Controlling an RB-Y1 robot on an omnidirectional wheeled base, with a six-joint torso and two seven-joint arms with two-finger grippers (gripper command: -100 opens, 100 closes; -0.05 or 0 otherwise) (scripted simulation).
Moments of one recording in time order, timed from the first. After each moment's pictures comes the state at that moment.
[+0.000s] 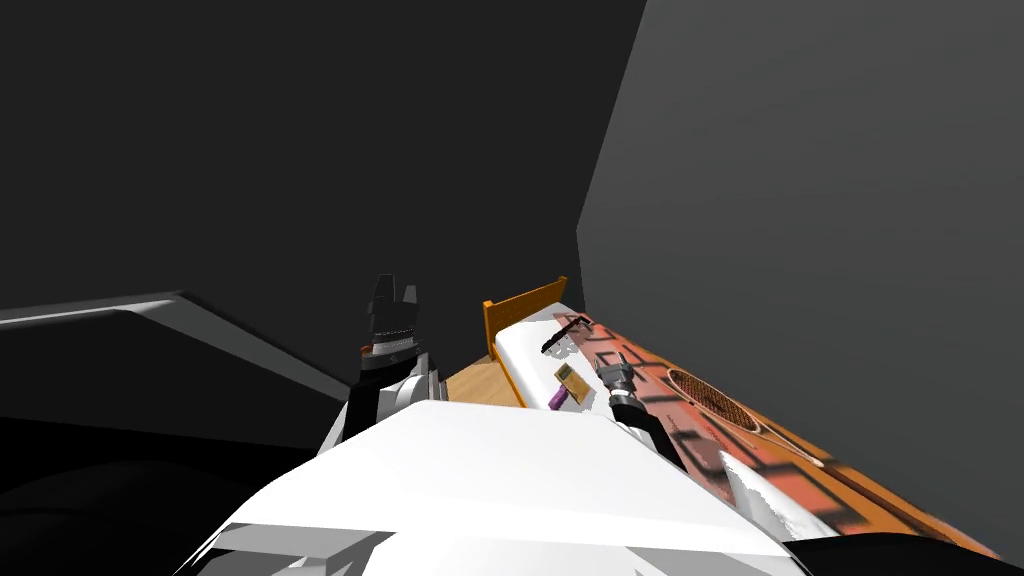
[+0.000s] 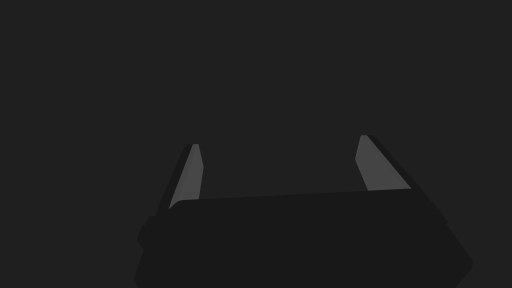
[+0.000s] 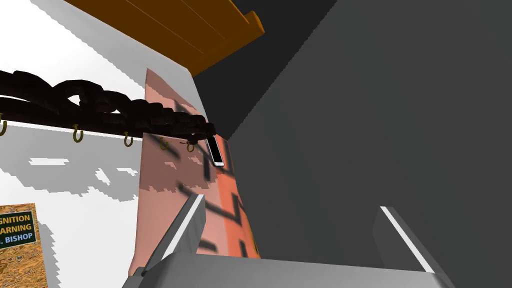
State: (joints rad) left arm 0.52 -0.04 0.07 -2.38 0.03 -0.49 -0.17; right arm 0.54 -0.25 -0.14 -1.74 -0.63 -0.22 -0.26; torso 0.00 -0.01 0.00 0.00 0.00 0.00
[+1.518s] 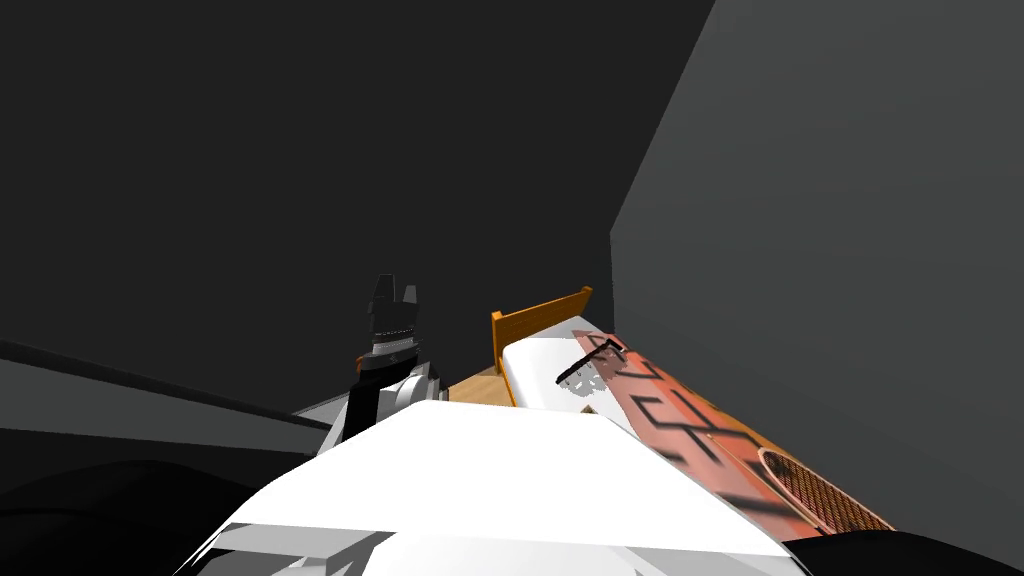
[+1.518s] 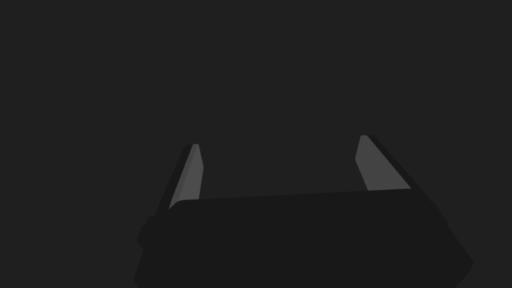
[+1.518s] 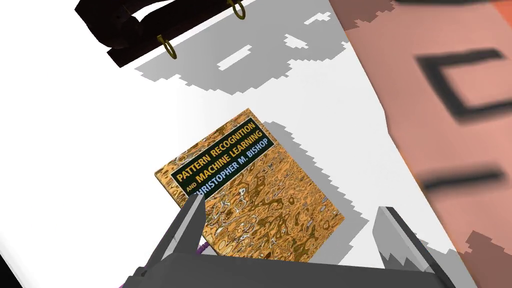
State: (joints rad) left arm 0.52 -0.04 0.07 -2.38 0.03 -0.49 -0.17; right arm 0.60 -0.20 -0.21 -1.28 -1.09 0.08 -0.57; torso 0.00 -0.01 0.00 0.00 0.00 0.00
